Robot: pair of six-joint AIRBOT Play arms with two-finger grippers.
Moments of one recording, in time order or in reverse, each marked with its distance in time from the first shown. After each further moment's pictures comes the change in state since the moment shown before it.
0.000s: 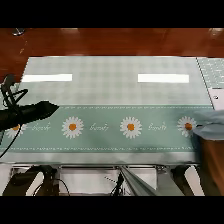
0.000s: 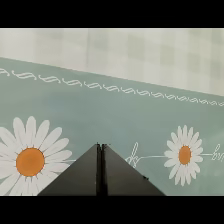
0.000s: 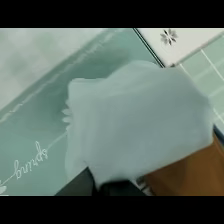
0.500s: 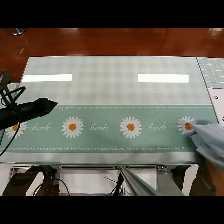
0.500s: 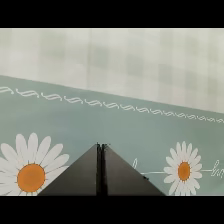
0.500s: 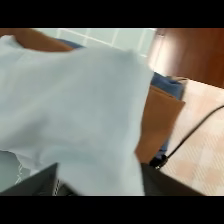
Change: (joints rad) left arm 0.000 0.000 0.000 -0.007 0.066 0.000; right arm -0.299 0.299 -0.312 -0.327 0.013 0.110
